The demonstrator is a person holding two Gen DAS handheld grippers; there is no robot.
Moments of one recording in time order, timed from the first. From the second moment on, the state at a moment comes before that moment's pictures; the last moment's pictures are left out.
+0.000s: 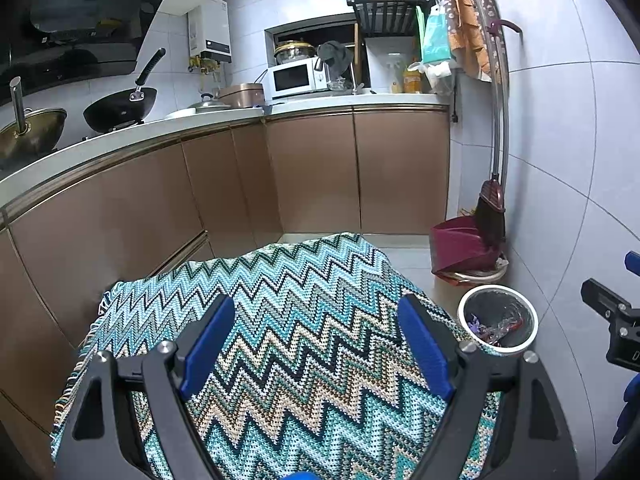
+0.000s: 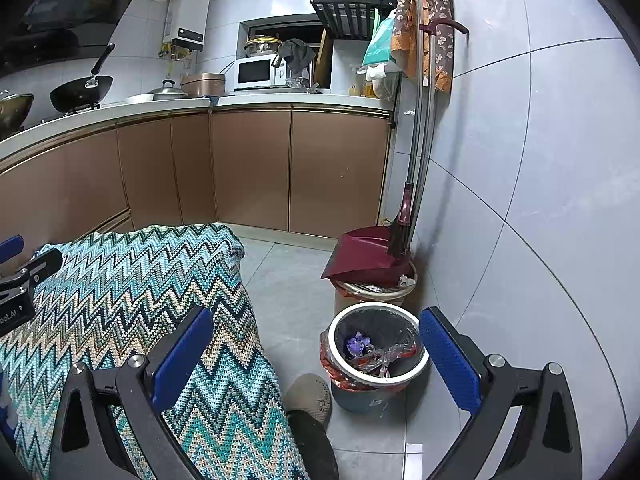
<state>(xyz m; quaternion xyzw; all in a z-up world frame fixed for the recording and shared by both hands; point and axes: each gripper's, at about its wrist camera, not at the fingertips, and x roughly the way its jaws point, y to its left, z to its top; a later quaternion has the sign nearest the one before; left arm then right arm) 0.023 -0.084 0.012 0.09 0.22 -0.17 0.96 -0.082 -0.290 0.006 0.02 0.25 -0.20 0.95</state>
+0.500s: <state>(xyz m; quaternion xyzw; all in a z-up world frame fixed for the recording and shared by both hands) 0.026 -0.080 0.011 0.09 0.22 -0.16 0.96 -0.080 -0.290 0.005 0.01 0.25 -0.20 0.95</state>
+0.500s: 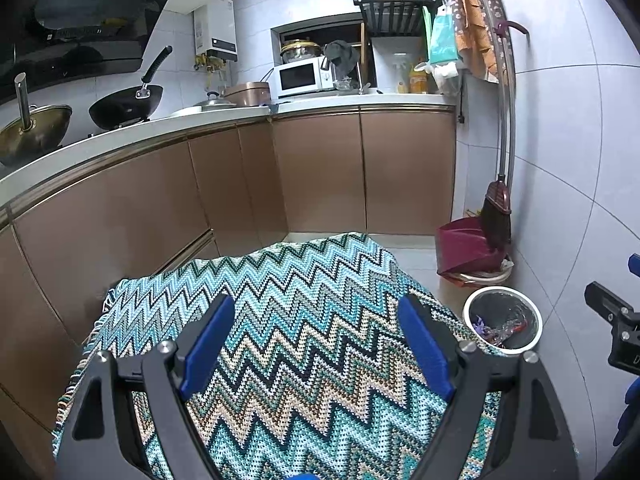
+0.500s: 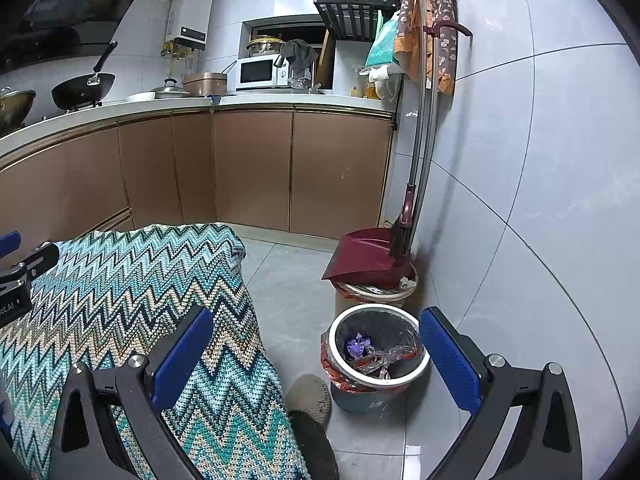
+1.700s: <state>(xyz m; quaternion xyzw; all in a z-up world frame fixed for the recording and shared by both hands) 0.032 -0.074 -0.001 0.09 0.23 -0.17 0.95 -0.075 -0.296 -0.003 0.01 0.26 -0.19 0.95</state>
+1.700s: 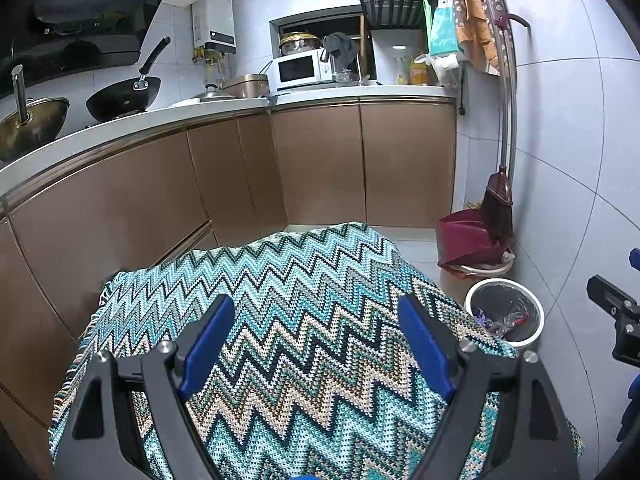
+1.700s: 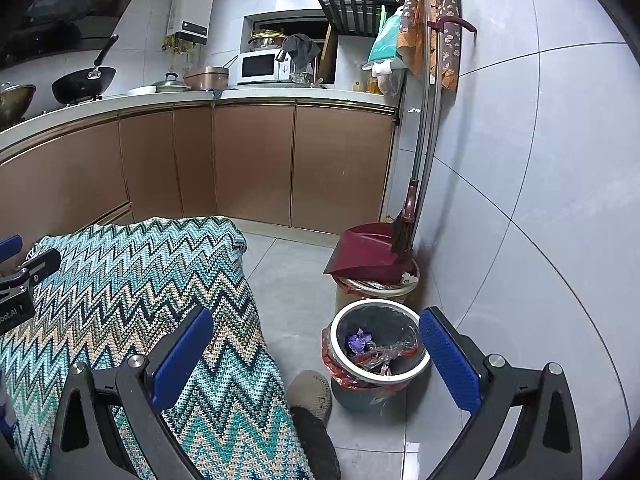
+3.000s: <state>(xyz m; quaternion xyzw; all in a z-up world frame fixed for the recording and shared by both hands) 0.035 -0.061 0.003 0.09 0.22 -0.16 0.96 -0.073 -0.297 0.003 0.00 0.25 -0.18 0.95</state>
